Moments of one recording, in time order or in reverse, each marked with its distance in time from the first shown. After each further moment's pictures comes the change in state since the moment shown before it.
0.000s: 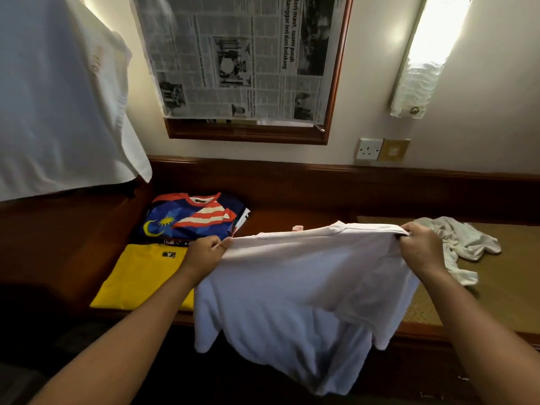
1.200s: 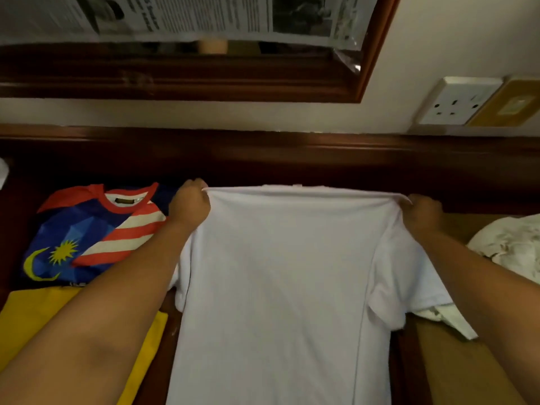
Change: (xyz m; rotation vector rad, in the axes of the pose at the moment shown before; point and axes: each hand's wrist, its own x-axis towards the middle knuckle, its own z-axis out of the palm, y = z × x) left_hand 0.397 -0.081 0.177 0.447 -0.053 -0.135; right_hand 0.337 0.141 0.276 -0.300 -0.280 0.179
